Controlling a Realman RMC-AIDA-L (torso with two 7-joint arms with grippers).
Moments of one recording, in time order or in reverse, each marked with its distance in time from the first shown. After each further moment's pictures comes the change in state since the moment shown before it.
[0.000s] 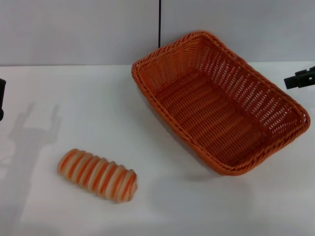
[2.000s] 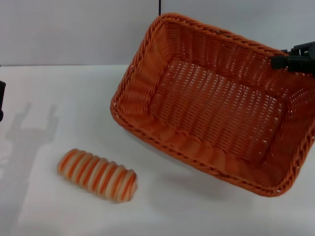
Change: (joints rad) left arm 0.003 0.002 -0.008 0.004 -0.006 -0.045 -0.075; right arm -0.114 0.044 -0.032 -0.102 0.350 0.060 -0.206
